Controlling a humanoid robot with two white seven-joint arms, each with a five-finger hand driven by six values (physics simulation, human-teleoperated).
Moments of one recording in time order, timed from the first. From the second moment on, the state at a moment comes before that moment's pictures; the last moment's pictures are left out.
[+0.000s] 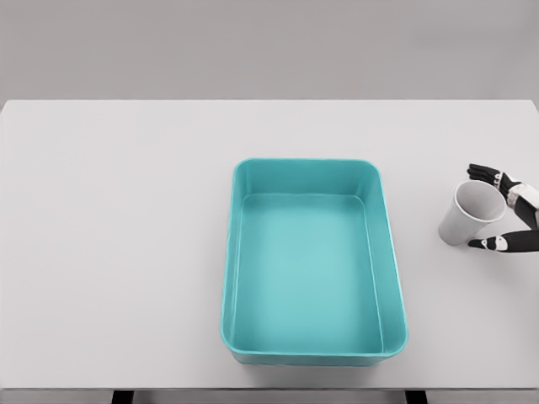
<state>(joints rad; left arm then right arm) 0.06 0.00 -0.04 -0.07 0.02 -0.06 -0.04 -0.15 -1.03 0.59 -1.28 -0.67 -0.61 0.26</state>
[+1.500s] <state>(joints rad) 0.06 0.00 -0.04 -0.07 0.02 -0.06 -0.04 -0.23 -1.03 0.60 -1.32 -0.67 -0.61 0.26</state>
